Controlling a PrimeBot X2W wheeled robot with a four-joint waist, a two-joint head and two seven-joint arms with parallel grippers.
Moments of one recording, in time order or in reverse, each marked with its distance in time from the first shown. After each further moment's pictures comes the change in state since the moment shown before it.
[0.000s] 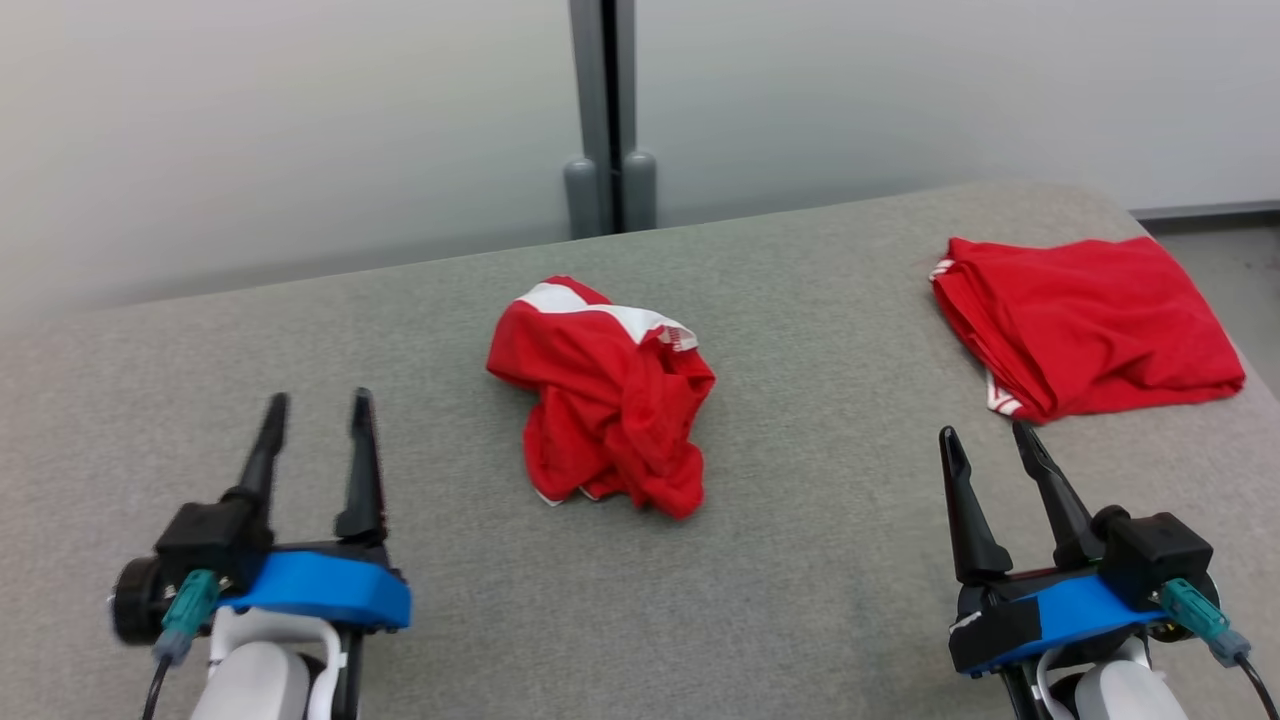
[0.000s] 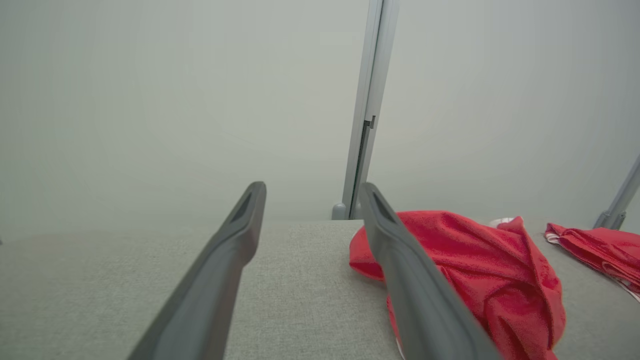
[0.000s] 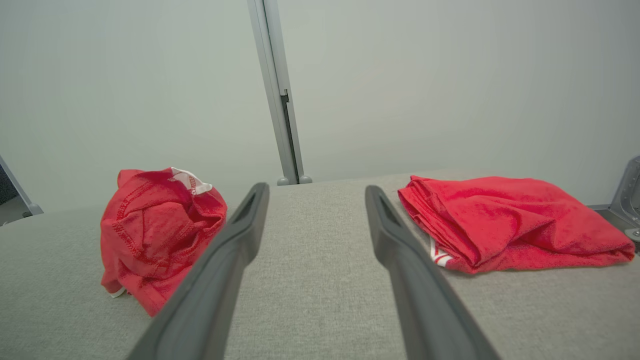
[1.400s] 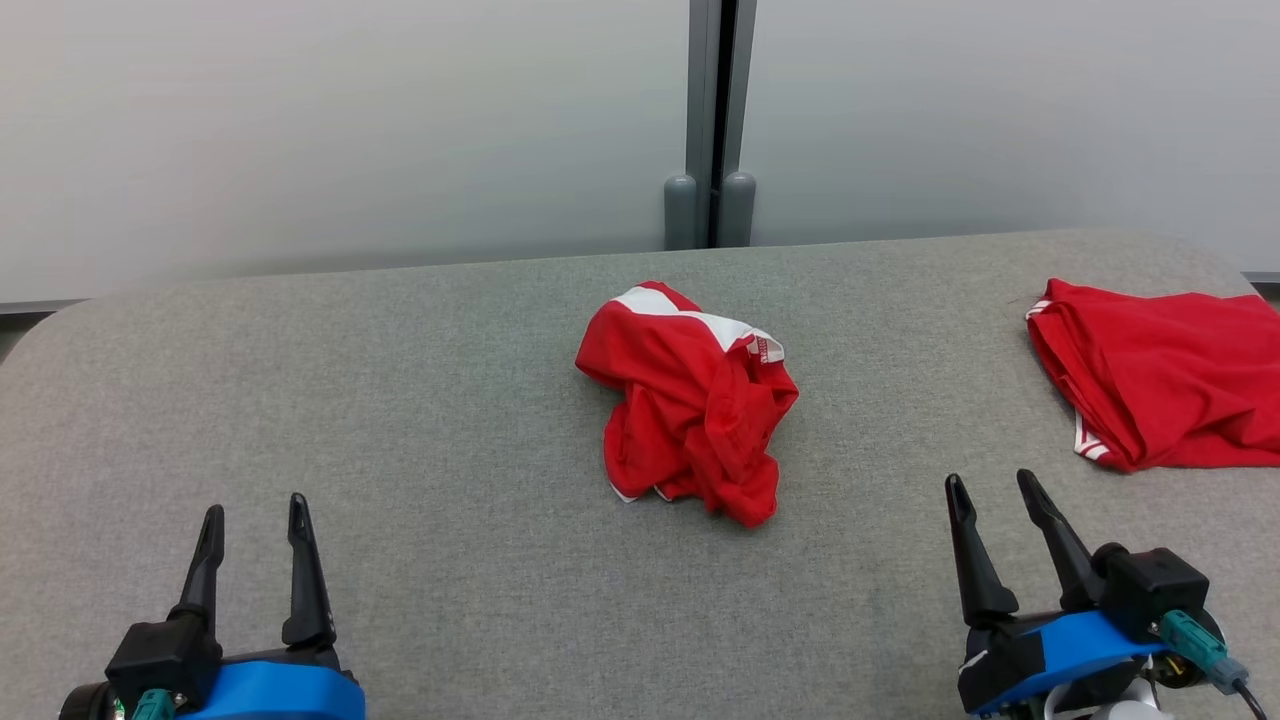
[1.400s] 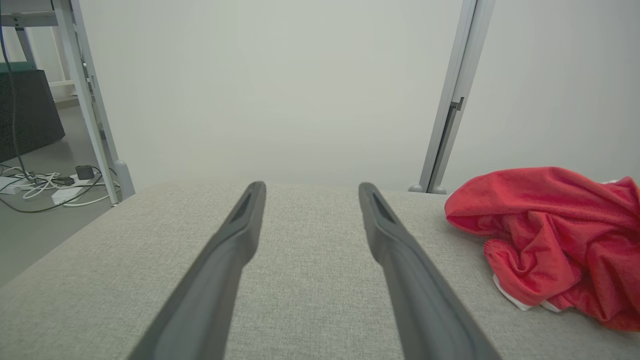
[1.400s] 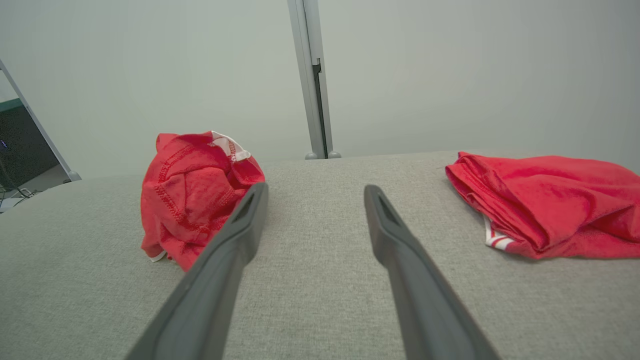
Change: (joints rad) left arm 0.216 -0.068 0.220 -0.107 0.146 -0.057 -0.001; right arm 0.063 0.000 -0.017 0.004 -0.005 0.000 0.035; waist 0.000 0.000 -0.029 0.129
